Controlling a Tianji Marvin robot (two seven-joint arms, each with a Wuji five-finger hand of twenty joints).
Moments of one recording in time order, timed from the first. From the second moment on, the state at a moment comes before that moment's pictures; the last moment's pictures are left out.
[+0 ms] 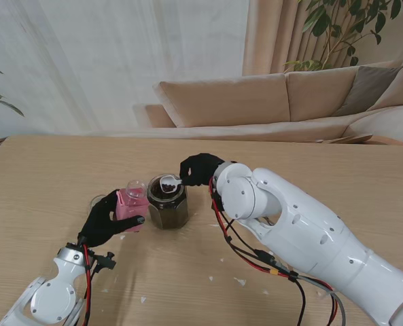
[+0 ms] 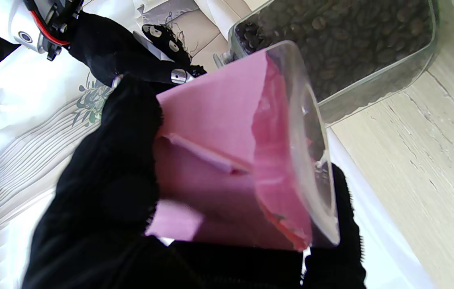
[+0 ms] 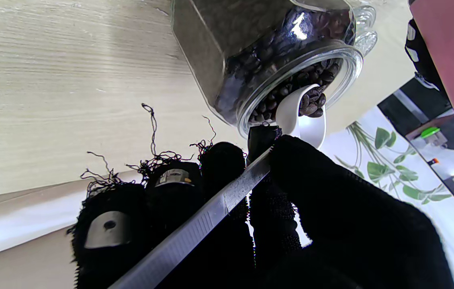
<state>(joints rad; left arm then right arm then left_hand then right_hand) 1.78 -1.16 -1.39 -1.58 0.18 -0.51 0.15 -0.99 -1.12 0.67 -1.60 -0.48 0.46 0.28 0.97 -0.56 0.28 -0.11 0.48 0.39 0.66 0.46 0.79 0.36 0.26 0.79 0.56 0.36 0.69 0.87 0.24 0.38 1.09 0.73 0.71 -0.41 0.80 -0.06 0.74 -0.06 0.94 0.63 0.97 0.04 1.10 0.93 1.01 0.07 1.48 0.89 0.85 0.16 1.77 0.93</state>
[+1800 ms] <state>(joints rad) 1.75 -1.16 -1.33 -1.57 0.20 -0.44 0.16 -1.14 -1.10 0.76 -1.88 -0.69 0.39 0.24 0.97 -0.56 0.28 -0.11 0.48 0.39 0.66 0.46 0.79 0.36 0.26 0.79 0.56 0.36 0.69 0.87 0.24 0.38 1.09 0.73 0.71 -0.41 0.80 -0.06 0.74 -0.06 0.94 0.63 0.97 0.04 1.10 0.93 1.01 0.07 1.48 0.89 0.85 0.16 1.77 0.93</state>
